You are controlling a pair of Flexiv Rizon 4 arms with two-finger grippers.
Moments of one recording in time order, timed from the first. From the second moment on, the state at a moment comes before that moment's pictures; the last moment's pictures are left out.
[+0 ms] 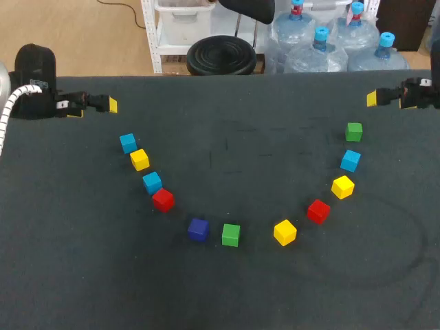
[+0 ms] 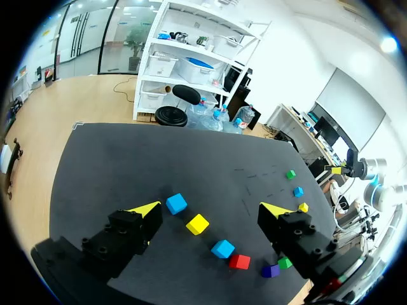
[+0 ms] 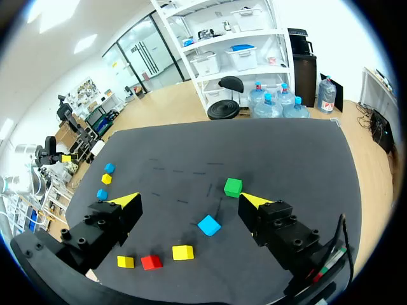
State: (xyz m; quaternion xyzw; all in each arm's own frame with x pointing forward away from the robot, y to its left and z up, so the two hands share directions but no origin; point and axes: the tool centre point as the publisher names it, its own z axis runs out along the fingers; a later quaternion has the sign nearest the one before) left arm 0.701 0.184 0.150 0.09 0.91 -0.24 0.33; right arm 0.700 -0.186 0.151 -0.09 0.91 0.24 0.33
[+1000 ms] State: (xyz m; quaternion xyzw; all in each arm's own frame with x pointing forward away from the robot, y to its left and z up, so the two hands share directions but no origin) left arm 0.701 0.184 0.150 0.09 0.91 -0.24 0.33; right arm 0.700 -0.185 0.151 -0.09 0.91 0.24 0.33
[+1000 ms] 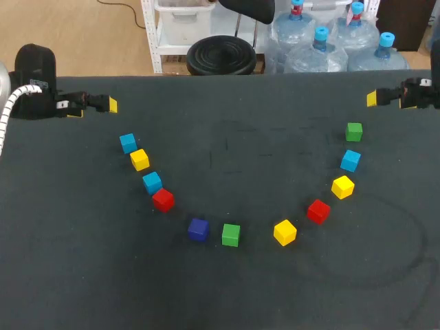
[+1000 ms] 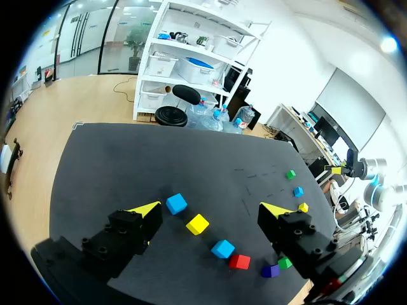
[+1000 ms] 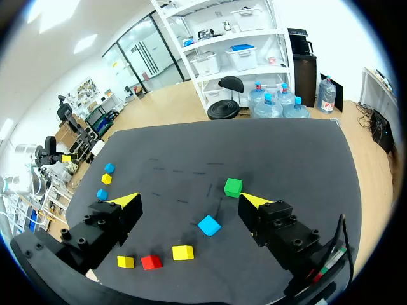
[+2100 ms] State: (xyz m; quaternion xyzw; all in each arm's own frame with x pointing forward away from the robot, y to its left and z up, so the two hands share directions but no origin) left arm 0.701 0.184 0.150 0.09 0.91 -0.24 0.33; right arm 0.699 -0.193 0.144 -0.23 0.89 0.21 0.33
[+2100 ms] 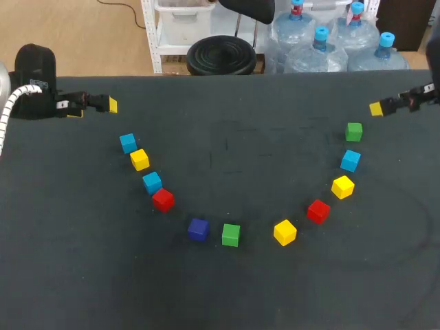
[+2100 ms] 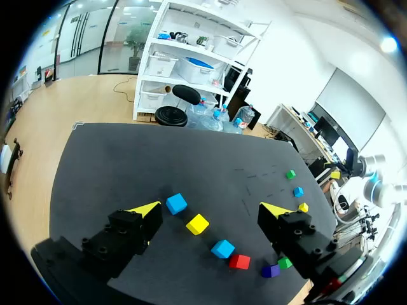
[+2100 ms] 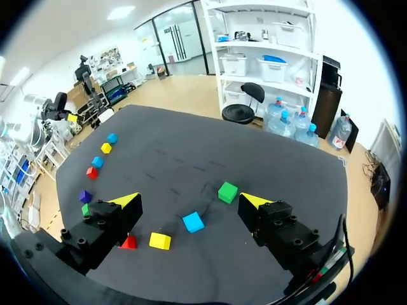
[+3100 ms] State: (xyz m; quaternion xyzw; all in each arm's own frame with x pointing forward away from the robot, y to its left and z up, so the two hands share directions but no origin) left arm 0.684 0.190 0.127 0.45 0.82 -0.19 0.31; right arm 0.702 -0.195 0.144 -0.24 0.89 0.23 0.32
